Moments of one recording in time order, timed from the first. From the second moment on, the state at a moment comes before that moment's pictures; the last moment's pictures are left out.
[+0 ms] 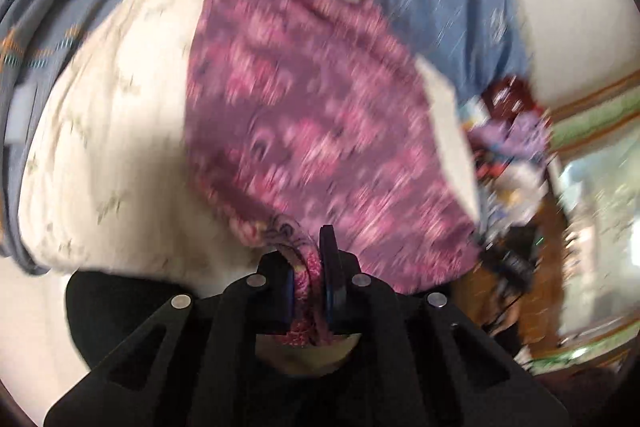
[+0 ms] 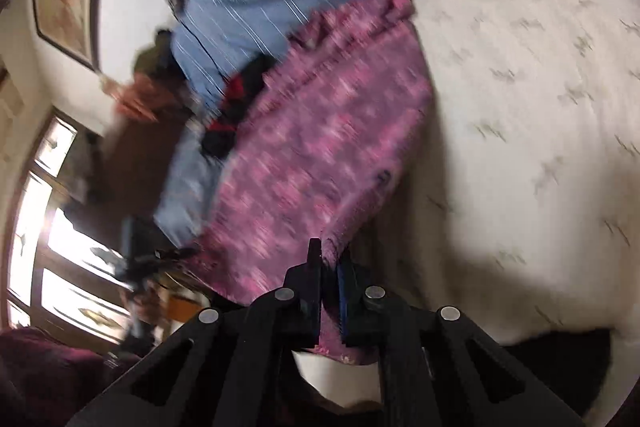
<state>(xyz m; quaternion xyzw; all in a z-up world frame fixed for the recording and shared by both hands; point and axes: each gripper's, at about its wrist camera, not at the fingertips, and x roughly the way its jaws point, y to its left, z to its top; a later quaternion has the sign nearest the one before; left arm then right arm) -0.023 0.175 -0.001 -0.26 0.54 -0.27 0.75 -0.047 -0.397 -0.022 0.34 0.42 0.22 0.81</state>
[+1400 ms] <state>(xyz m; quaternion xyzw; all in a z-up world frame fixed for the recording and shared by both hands) 0.330 0.145 -0.046 -0.33 0.53 -0.10 0.78 0.260 -0.469 -0.053 0.48 0.32 0.10 0.81</state>
